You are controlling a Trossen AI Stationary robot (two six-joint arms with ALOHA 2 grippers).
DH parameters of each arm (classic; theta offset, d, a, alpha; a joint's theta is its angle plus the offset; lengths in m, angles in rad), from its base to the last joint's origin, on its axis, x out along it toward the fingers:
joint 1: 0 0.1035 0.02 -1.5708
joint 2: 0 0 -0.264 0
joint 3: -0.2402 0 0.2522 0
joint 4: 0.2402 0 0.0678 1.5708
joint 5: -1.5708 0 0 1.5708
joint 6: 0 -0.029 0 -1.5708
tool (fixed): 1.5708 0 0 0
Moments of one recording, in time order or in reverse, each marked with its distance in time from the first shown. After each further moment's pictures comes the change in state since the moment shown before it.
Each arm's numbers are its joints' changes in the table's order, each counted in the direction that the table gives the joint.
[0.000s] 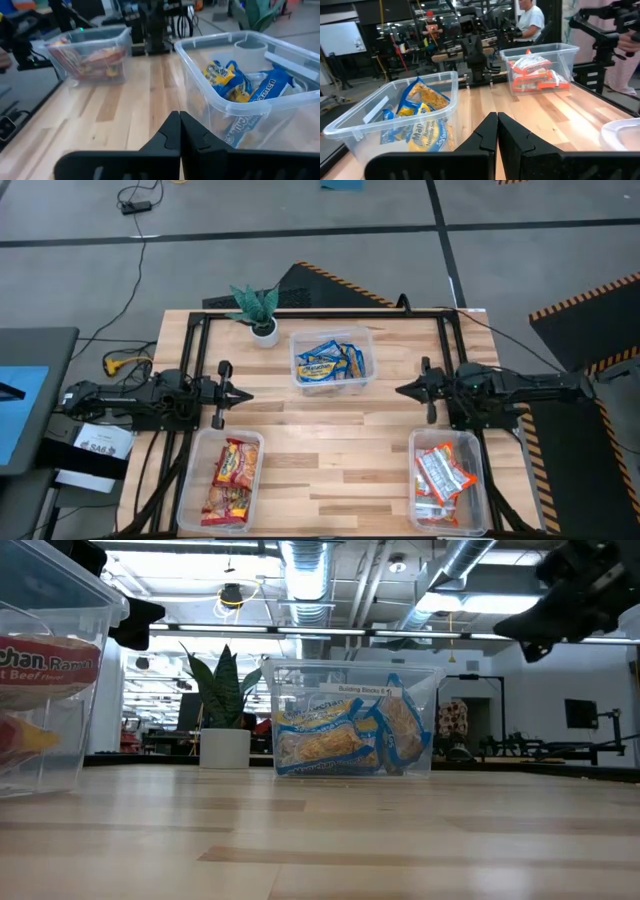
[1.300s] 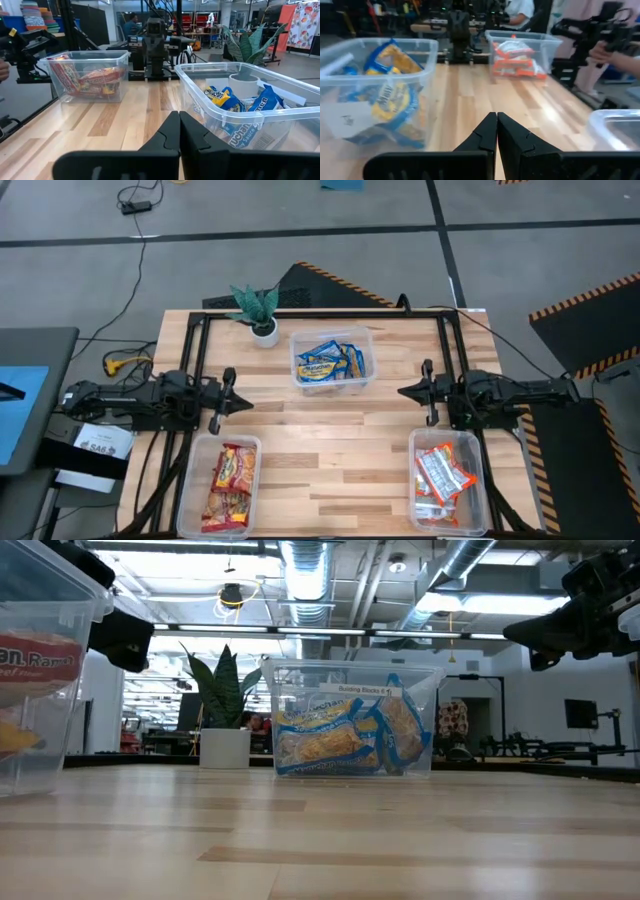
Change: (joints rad) left arm 0.000 0.001 0.001 0.104 -0.076 0.181; right arm 0.055 -0.304 0.210 -0.087 -0.057 0.086
